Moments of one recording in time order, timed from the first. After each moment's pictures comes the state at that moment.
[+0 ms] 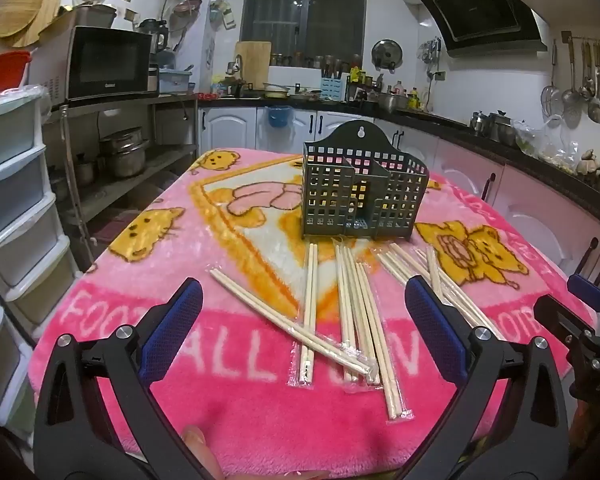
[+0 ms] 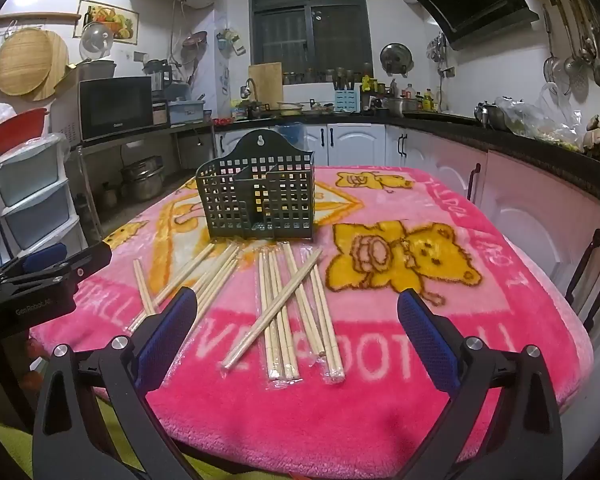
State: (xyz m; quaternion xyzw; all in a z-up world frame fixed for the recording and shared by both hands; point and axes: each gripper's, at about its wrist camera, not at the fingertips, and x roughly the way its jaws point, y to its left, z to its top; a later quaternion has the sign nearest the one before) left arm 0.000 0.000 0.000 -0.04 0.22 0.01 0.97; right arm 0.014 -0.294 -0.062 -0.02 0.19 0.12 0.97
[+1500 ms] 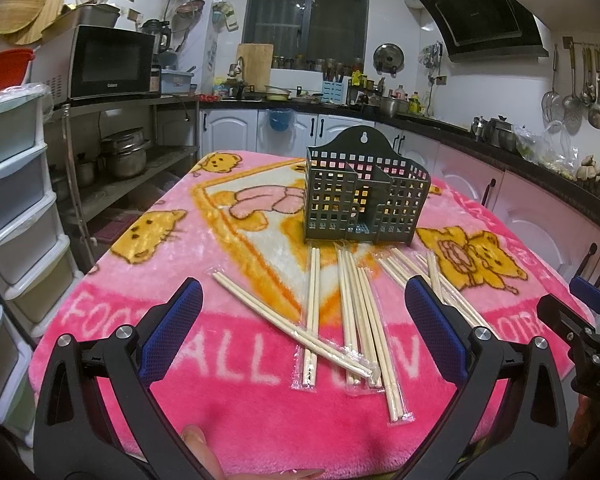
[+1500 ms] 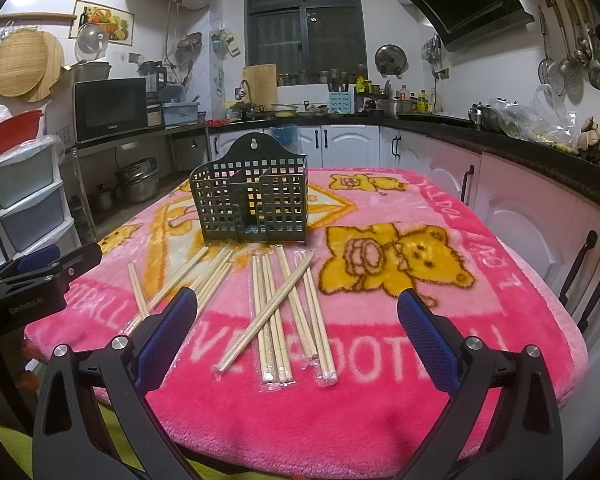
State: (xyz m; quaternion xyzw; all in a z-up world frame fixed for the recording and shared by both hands) left arm 0.000 0.000 0.000 -0.04 0.22 0.01 0.97; right arm 0.013 -0.298 -0.059 -0.01 0.19 0.12 0.97
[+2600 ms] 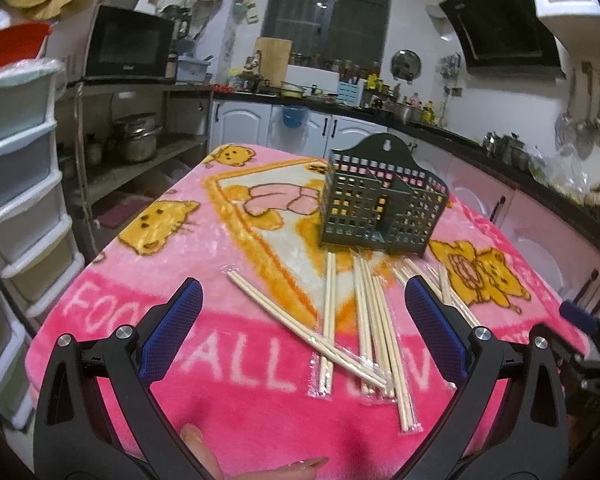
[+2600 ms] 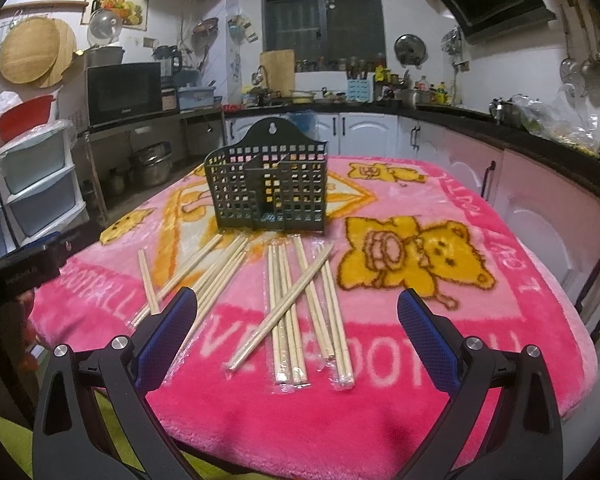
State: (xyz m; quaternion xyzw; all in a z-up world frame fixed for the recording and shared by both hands) left arm 0.009 0.027 0.005 -0.09 0.22 0.02 0.97; right arm 0.032 -0.282 -0.059 -0.03 0.23 0.16 0.96
